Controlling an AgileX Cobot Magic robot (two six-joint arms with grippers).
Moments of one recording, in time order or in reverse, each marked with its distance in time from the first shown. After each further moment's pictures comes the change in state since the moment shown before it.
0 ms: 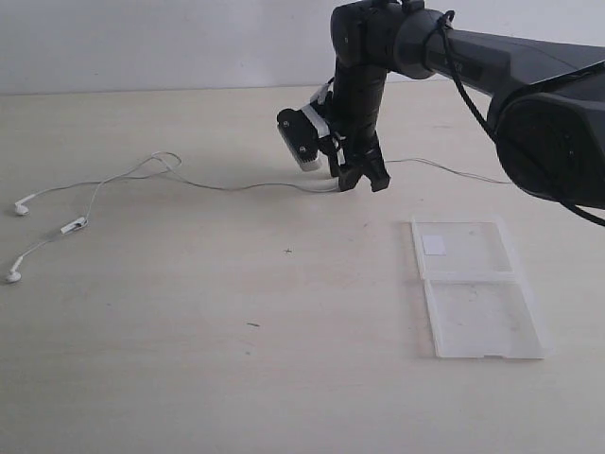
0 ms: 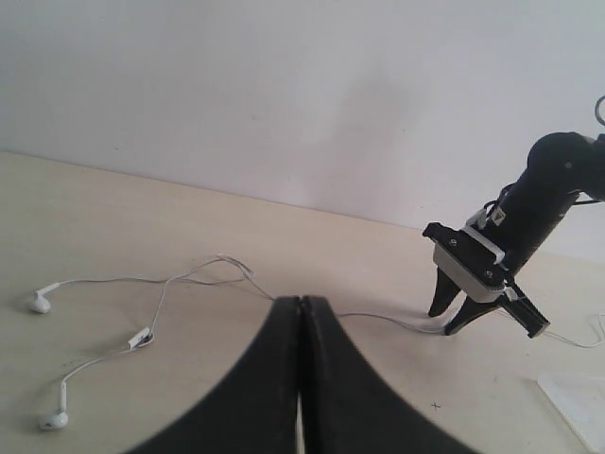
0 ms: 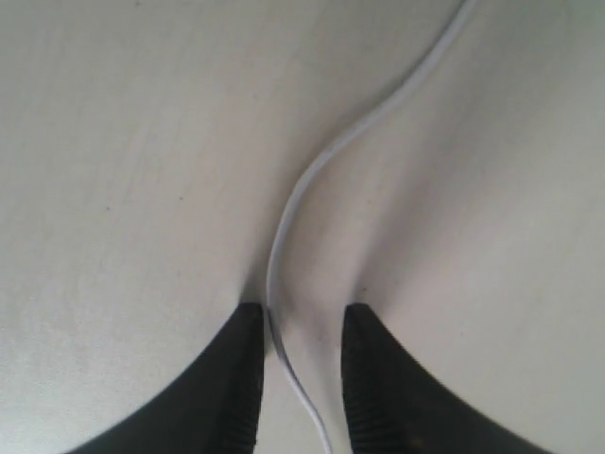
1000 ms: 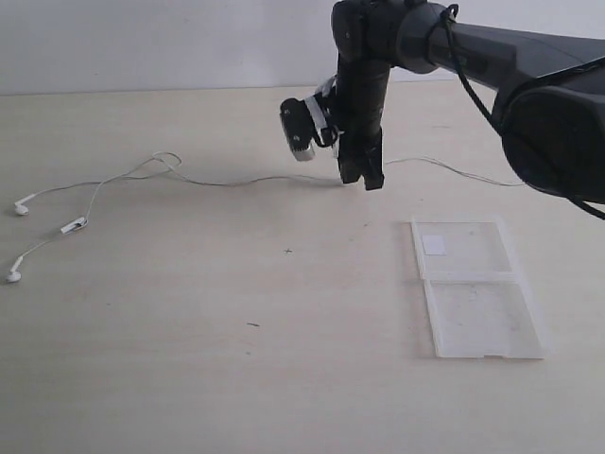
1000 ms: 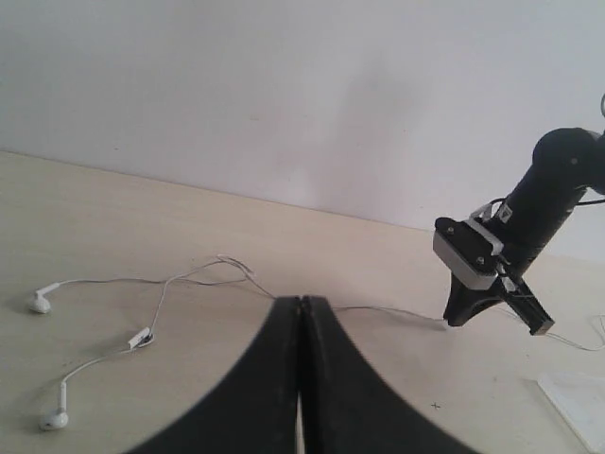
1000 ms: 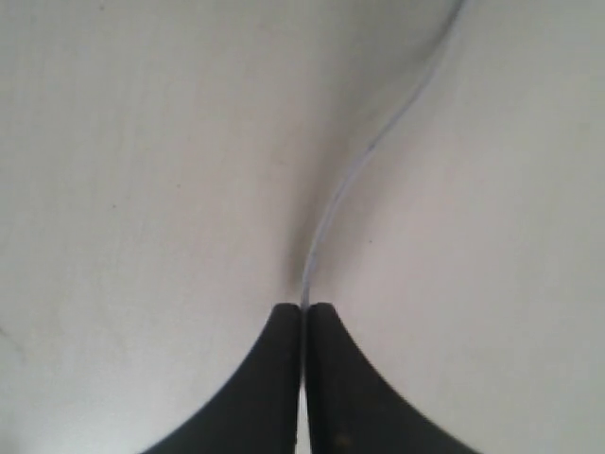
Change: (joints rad) left arm 0.000 0.000 0.000 0.000 0.000 0.000; right arm 0.000 -0.035 0.011 -0.026 0.019 0.216
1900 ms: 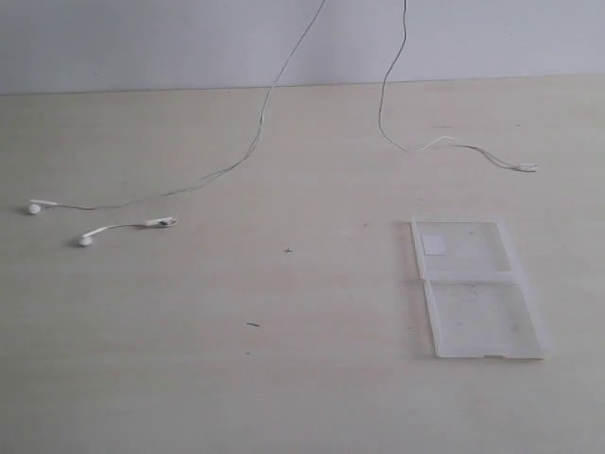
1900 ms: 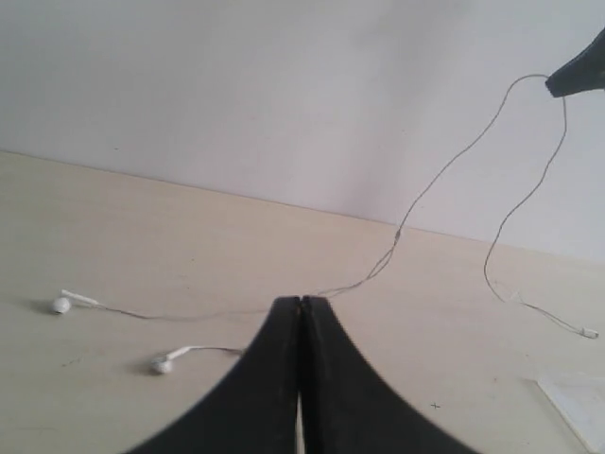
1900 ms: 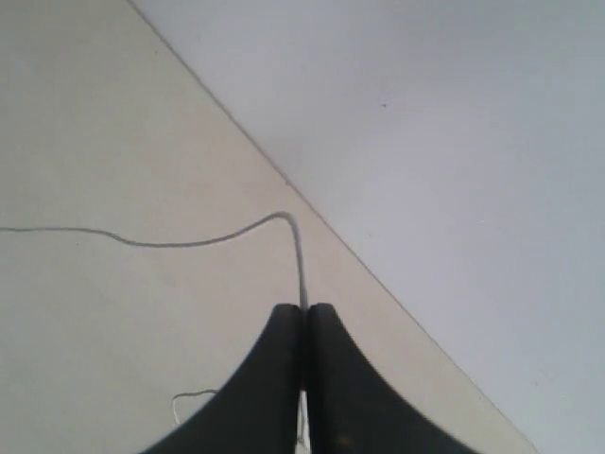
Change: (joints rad) left arm 0.000 0.000 0.000 0.000 0.000 0.000; right arm 0.000 -0.470 0.002 -0.141 -0.187 0.902
